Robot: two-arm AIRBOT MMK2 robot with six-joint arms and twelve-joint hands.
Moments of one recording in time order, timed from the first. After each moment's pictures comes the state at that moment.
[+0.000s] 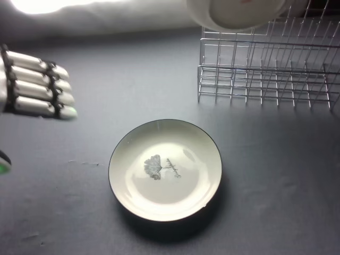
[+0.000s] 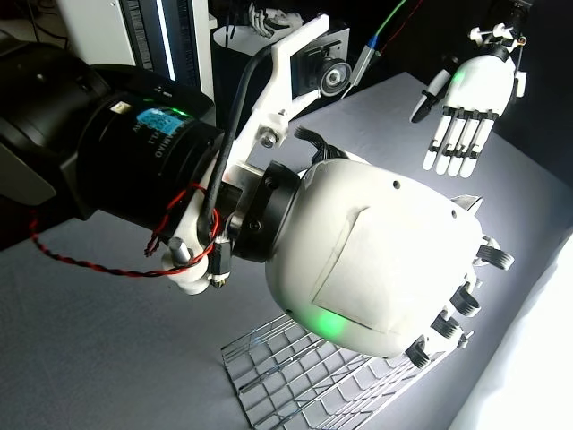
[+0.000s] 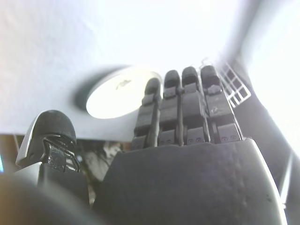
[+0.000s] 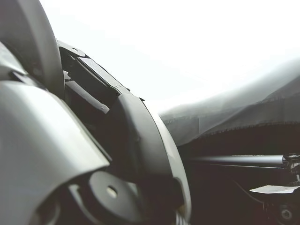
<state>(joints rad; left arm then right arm) 0.34 -0.79 1.42 1.74 -0.93 -0.07 -0.02 -0.99 1.26 -0.03 0.15 -0.06</state>
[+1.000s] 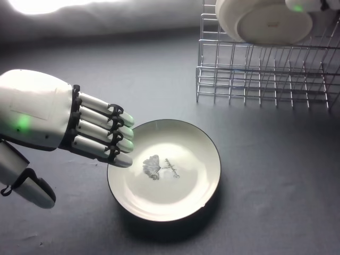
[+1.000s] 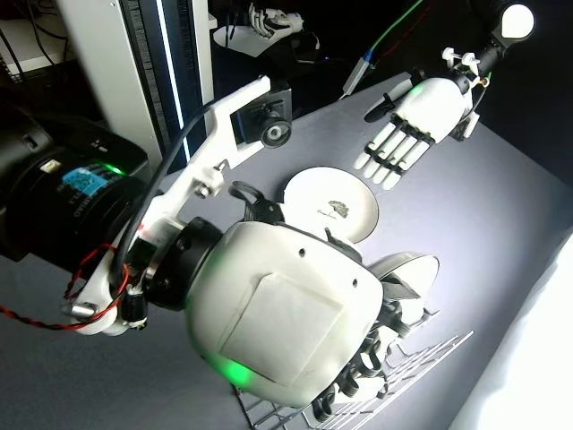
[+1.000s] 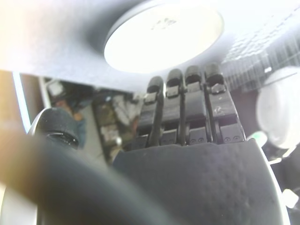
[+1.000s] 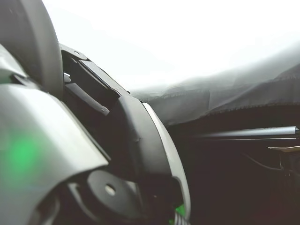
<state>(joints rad) 0.39 -1.00 1.53 1.70 -1.19 -0.11 -0.19 -0.94 1.26 -0.01 0.27 -0.06</state>
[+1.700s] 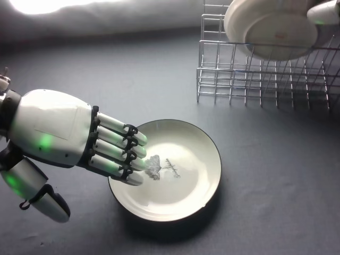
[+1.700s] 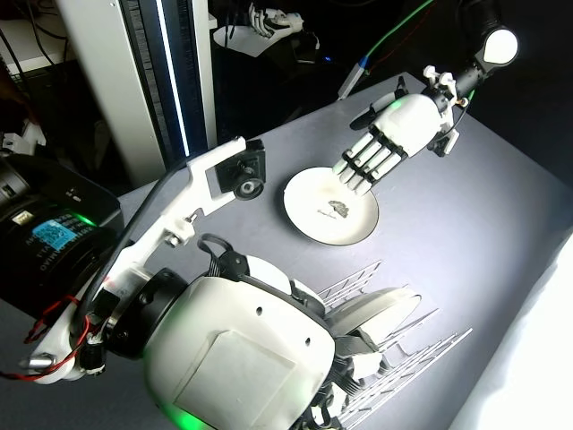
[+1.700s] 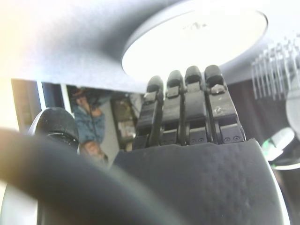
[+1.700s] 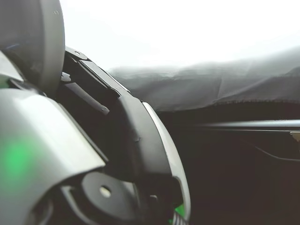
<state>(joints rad) 0.44 -1.08 1.57 1.70 -1.18 -0.06 -0.29 -0.94 1.31 -0.02 0.32 -0.10</state>
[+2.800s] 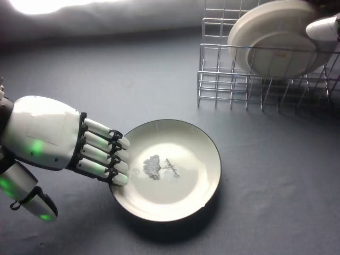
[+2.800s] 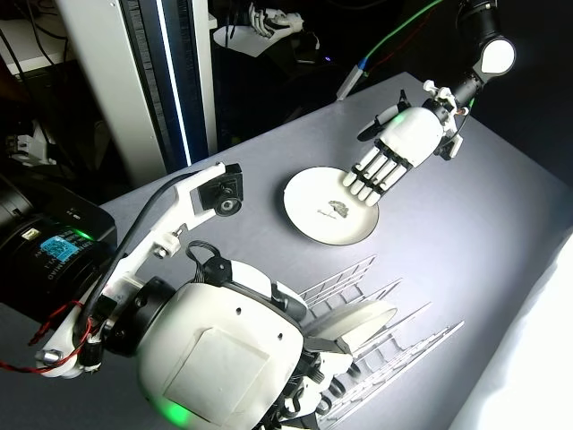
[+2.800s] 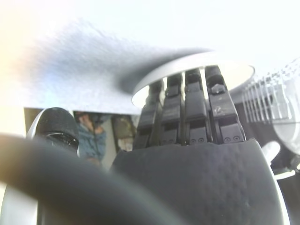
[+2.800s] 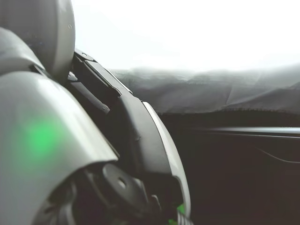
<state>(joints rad) 0.50 -1.11 1.63 1.72 -1.14 -0.01 -0.37 -0.94 1.31 -0.07 0.40 -0.11</state>
